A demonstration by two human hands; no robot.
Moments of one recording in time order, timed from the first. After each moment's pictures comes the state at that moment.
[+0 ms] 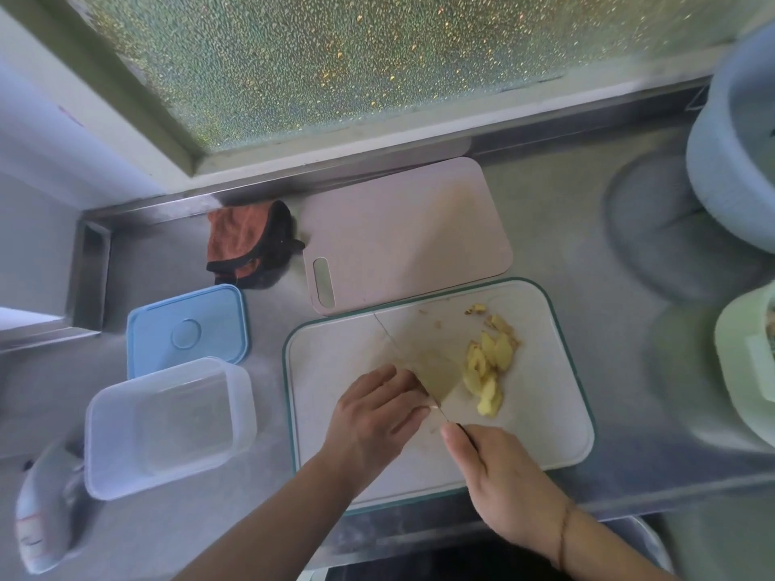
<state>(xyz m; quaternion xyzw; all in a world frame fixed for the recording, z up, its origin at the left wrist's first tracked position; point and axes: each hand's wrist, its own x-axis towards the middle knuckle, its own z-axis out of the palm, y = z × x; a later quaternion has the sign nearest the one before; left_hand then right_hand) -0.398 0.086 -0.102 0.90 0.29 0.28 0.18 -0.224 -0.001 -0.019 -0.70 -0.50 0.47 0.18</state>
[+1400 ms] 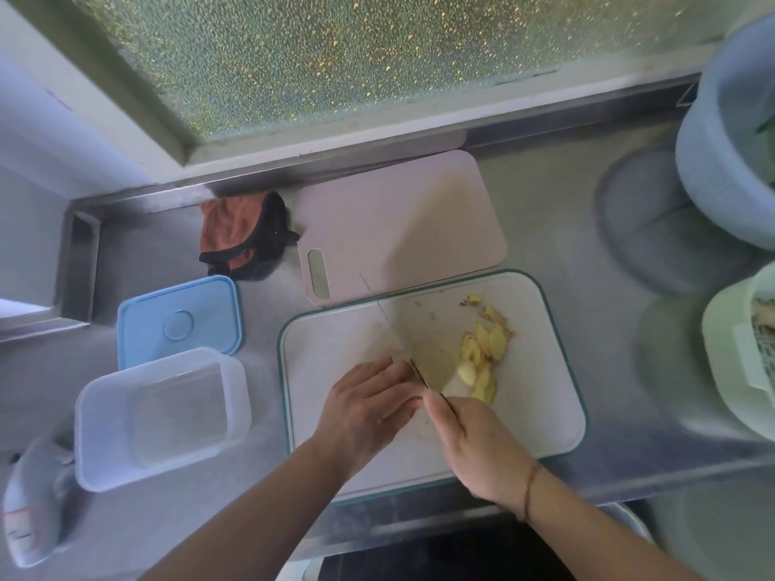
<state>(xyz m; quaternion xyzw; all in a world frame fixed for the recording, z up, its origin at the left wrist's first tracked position) -0.400 0.091 -0.095 0.90 0.26 0.29 0.19 -0.231 0.015 -0.043 -0.69 -0.48 0.50 0.21</state>
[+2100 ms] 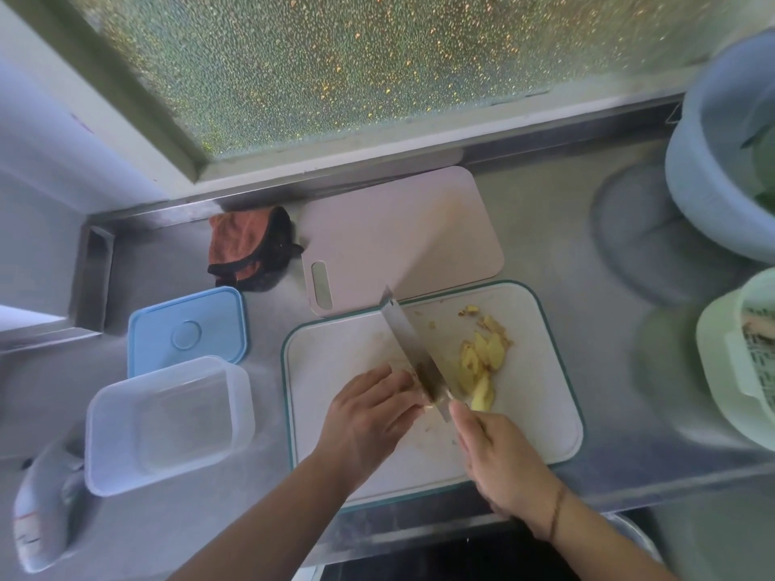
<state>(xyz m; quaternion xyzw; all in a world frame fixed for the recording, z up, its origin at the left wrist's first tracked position) -0.398 0.083 -0.090 0.91 0.28 0.28 0.16 -0.219 -0.004 -0.038 -0.73 -0.40 0.51 0.23</state>
